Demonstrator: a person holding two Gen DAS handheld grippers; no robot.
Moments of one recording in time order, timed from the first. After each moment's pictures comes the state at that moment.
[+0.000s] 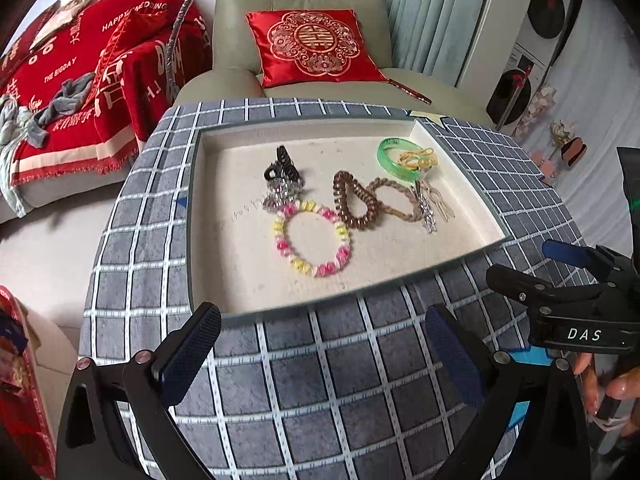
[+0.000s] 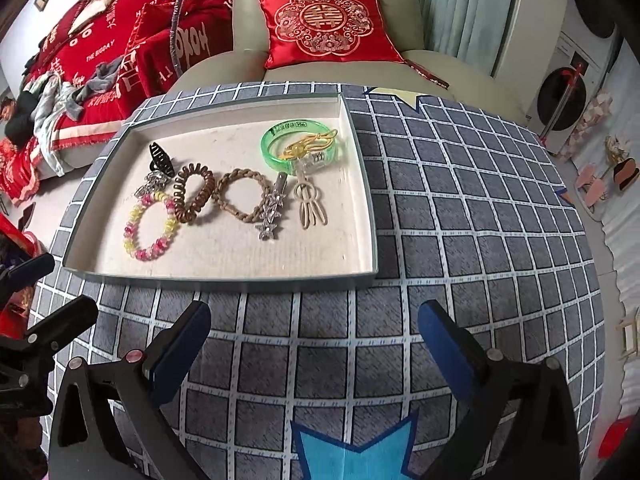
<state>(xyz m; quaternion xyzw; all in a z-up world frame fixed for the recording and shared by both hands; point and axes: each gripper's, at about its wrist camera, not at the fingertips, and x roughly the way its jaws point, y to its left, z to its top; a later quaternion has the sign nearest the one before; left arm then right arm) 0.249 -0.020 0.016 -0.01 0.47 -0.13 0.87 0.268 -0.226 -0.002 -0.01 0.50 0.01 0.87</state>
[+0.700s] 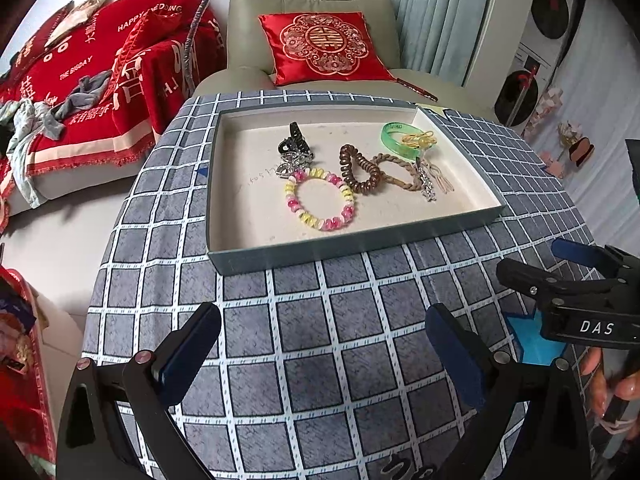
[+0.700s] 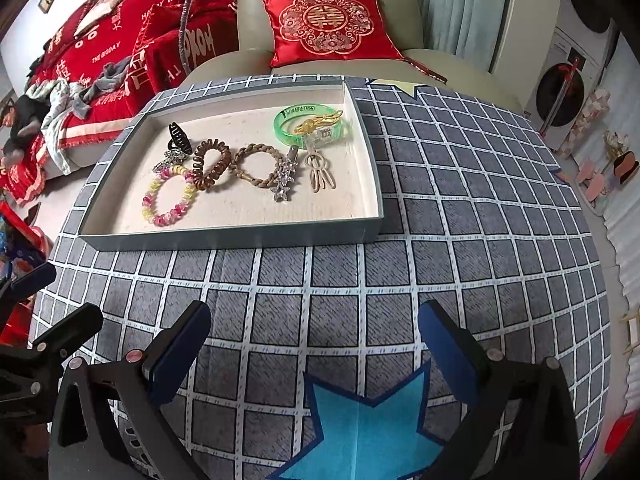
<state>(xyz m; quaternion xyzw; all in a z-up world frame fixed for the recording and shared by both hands) 0.206 -0.013 0.010 0.00 0.46 -0.11 0.88 0.228 -0.223 -0.005 0.00 0.49 0.02 0.87</state>
